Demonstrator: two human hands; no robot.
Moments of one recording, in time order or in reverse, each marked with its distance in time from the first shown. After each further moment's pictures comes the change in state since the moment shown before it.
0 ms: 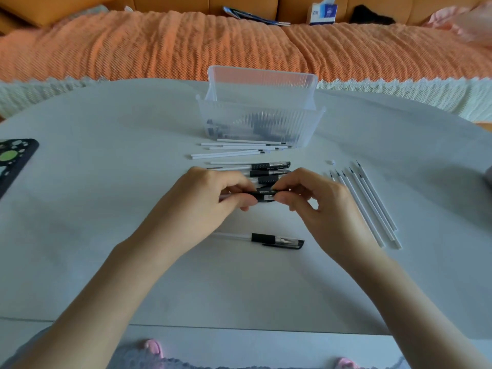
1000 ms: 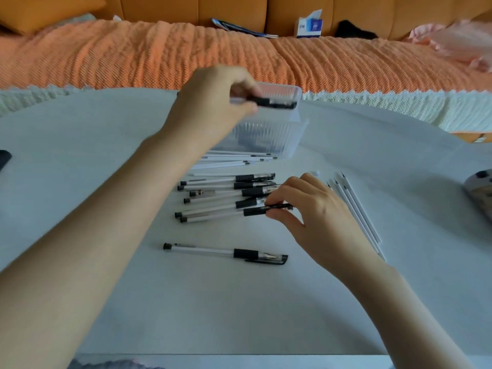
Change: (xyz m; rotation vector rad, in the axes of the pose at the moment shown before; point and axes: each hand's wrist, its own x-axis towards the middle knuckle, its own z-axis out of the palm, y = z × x) left_hand 0.112 0.029 -0.024 0.143 0.218 0.157; right_hand 0.006 0.019 -0.010 -0.517 0.017 -0.211
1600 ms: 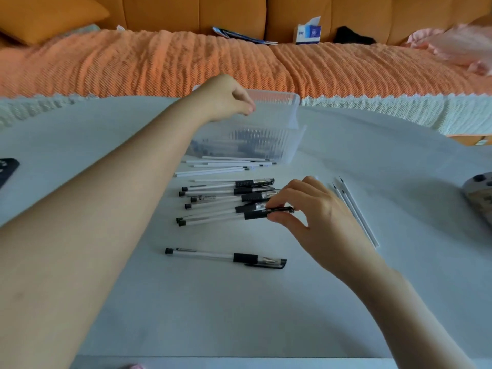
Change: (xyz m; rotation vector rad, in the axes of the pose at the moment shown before) left_hand 0.061 -0.029 0.013 0.008 -0.347 -0.217; right_hand 0.001 0.001 -0.010 0.087 -0.025 0.036
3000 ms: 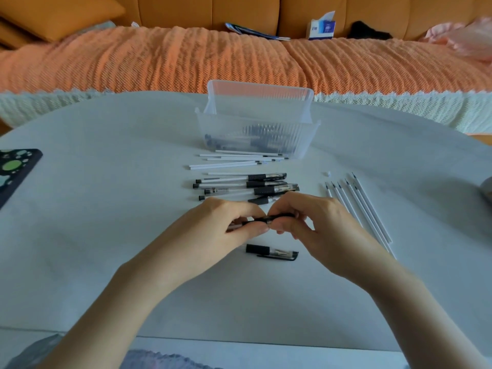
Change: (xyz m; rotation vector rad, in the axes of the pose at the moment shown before) left_hand -0.182 -0.010 0.058 -0.134 -0.145 0.061; right_hand -0.003 -0.025 -0.012 0.355 -0.291 0.128
